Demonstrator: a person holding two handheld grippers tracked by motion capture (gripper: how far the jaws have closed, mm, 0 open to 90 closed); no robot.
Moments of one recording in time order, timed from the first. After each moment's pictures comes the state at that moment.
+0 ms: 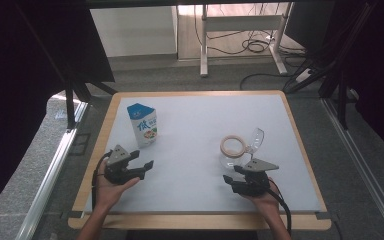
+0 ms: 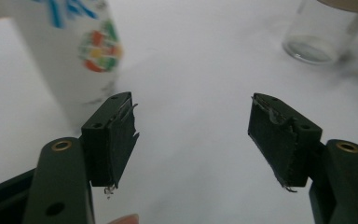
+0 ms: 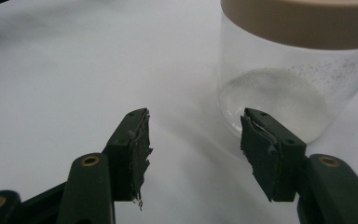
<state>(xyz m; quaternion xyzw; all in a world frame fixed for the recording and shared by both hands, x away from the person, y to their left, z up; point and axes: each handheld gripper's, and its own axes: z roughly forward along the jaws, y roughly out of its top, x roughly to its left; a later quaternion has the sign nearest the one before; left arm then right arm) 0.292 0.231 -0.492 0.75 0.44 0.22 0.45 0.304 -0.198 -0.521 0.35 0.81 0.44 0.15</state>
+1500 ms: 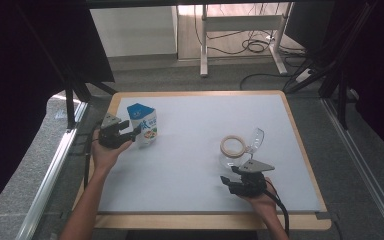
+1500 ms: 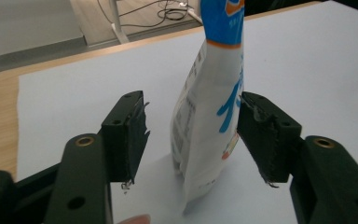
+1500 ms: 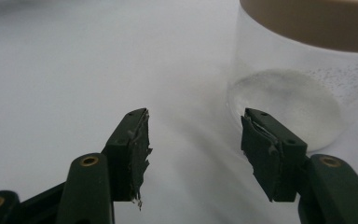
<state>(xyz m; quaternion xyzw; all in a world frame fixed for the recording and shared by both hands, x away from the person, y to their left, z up) 0.383 0.260 -0.477 0.71 0.47 0.25 0.46 0.303 -0.190 -0.524 0.34 0.82 0.43 0.16</state>
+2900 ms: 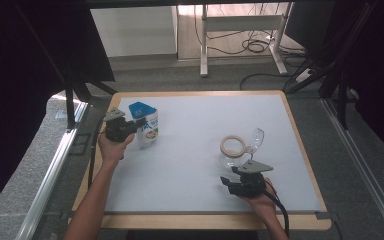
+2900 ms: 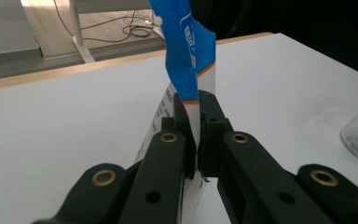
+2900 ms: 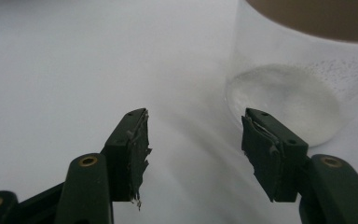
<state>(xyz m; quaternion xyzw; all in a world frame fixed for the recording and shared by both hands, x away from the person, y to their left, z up) 0.403 0.251 -0.476 0.70 0.45 0.20 0.52 0.302 -0.189 -0.526 0.34 0.82 0.42 0.17</state>
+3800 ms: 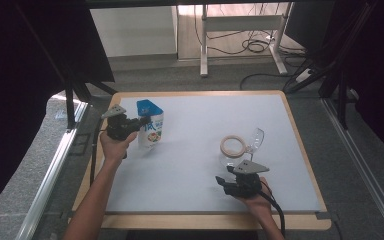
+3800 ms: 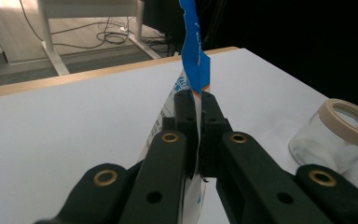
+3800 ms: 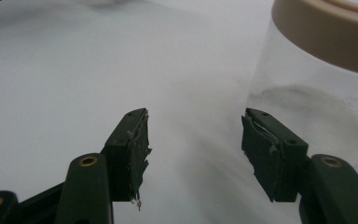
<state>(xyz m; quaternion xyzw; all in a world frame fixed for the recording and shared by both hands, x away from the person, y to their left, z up) 0.392 0.237 -0.451 0.70 0.42 0.17 0.55 0.299 -0.174 -0.522 0.33 0.82 0.44 0.17</state>
